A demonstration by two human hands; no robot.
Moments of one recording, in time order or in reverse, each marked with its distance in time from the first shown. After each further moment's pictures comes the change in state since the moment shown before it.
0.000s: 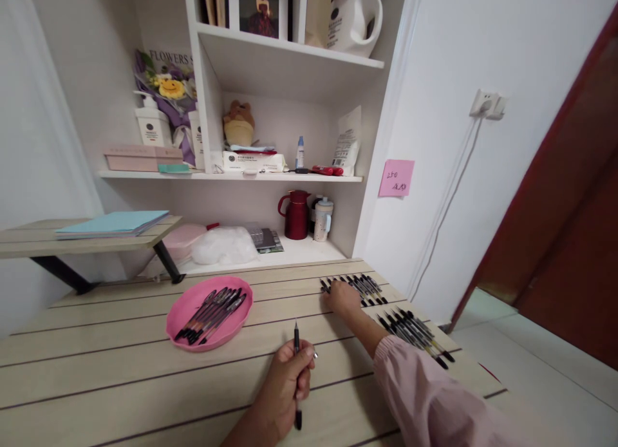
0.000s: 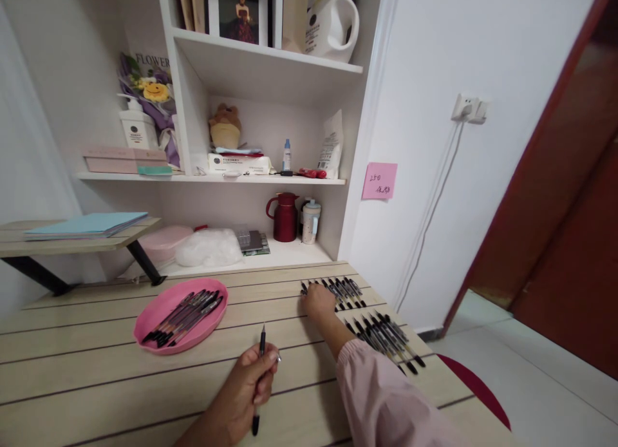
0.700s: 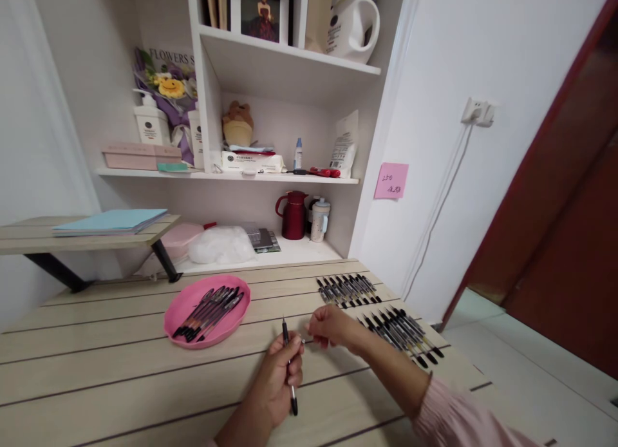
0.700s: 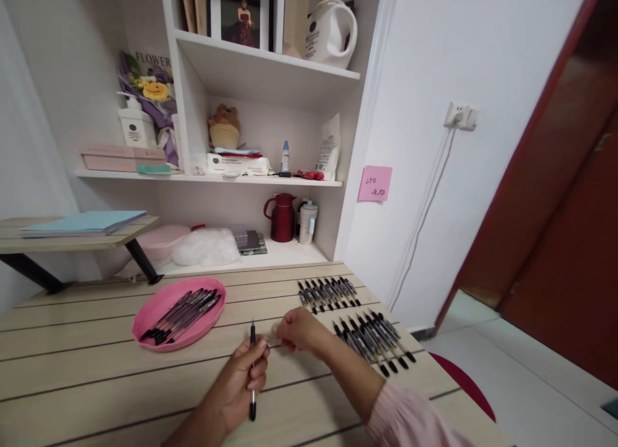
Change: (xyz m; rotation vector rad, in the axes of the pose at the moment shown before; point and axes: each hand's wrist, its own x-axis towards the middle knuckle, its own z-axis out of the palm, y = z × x) left_hand 0.004 0.003 -0.008 -0.237 0.030 -0.018; right_hand -0.079 -0.014 -0.030 0.825 -0.501 -0.196
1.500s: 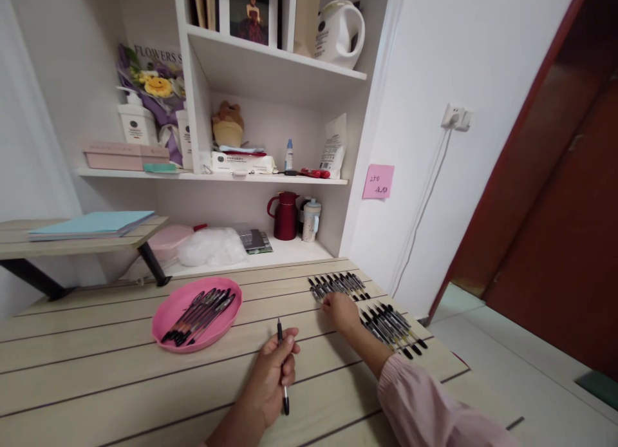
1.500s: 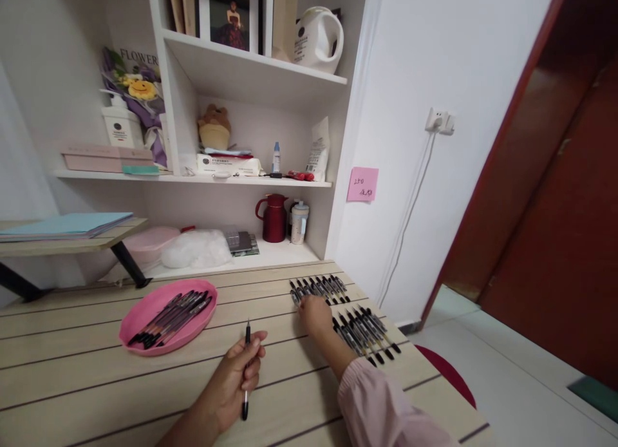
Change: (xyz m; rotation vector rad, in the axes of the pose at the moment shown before) left_hand 0.001 -0.001 0.001 0.069 0.020 0.009; right_hand 0.022 0.036 -0.029 -0.696 0.516 0.137
